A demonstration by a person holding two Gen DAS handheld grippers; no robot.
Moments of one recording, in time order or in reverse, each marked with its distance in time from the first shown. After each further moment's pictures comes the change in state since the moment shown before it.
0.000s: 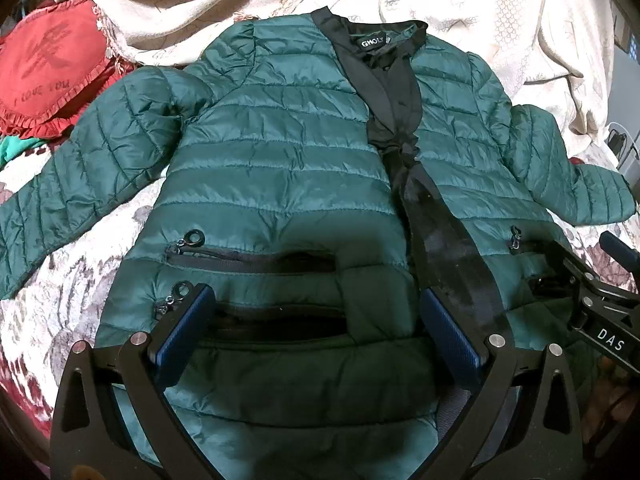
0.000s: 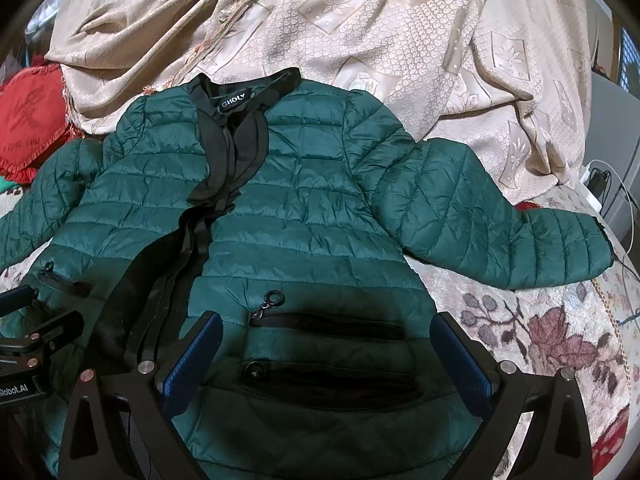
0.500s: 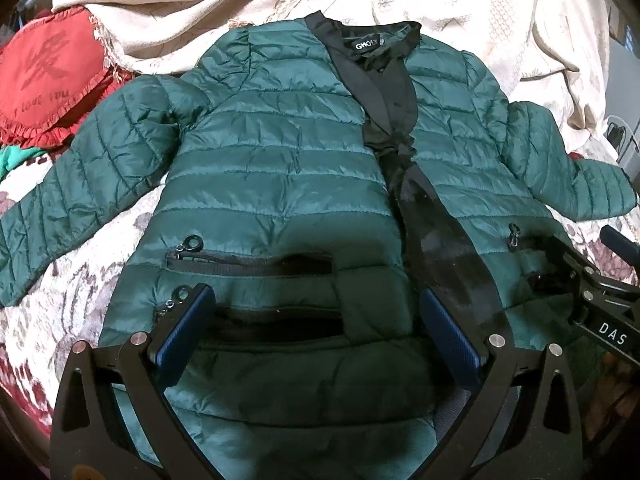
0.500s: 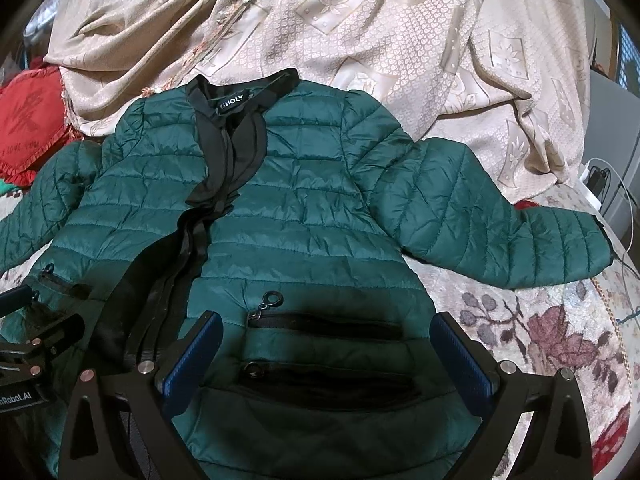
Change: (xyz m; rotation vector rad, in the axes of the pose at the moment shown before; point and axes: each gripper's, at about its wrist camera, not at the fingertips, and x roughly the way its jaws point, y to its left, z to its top) left arm -0.003 -0.005 0.001 0.021 -0.013 0.013; right arm -0.001 -0.002 0.000 0.002 -0.001 0.001
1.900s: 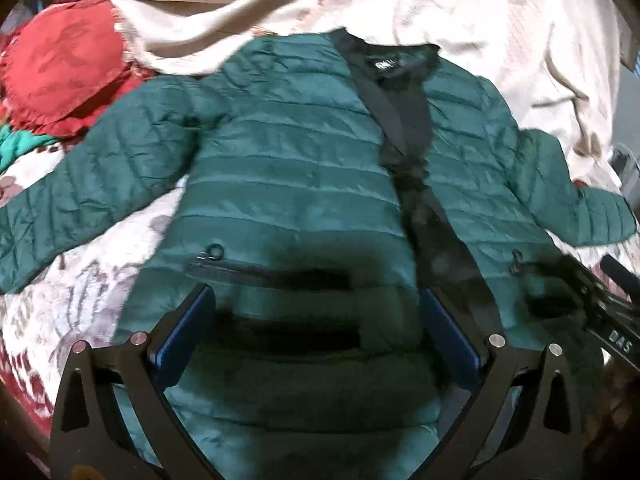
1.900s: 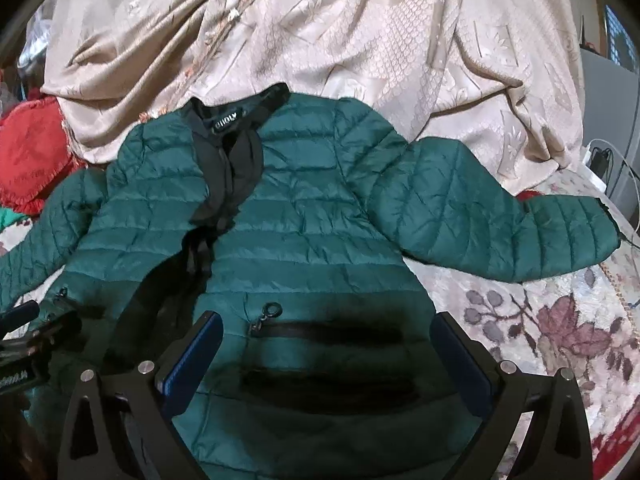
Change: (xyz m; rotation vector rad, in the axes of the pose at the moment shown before) left arm -0.008 0.014 0.003 -0.050 -0.036 0.000; right arm -0.005 -0.016 0.003 0.067 -0.017 0.050
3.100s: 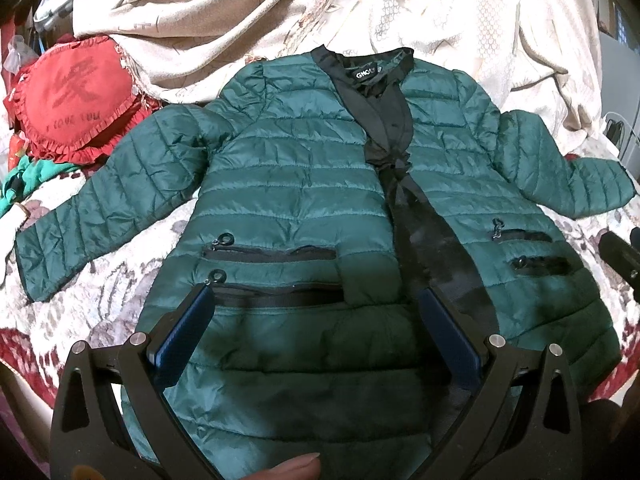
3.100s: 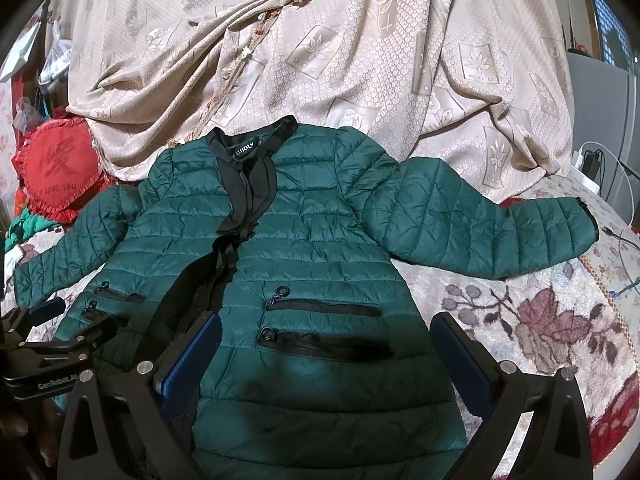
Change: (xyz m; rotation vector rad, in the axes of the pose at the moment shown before) left arm -0.040 -0.030 -0.025 0.082 -0.065 0.076; right arm -0.070 -0.016 -0.026 0.019 -0.095 0.072
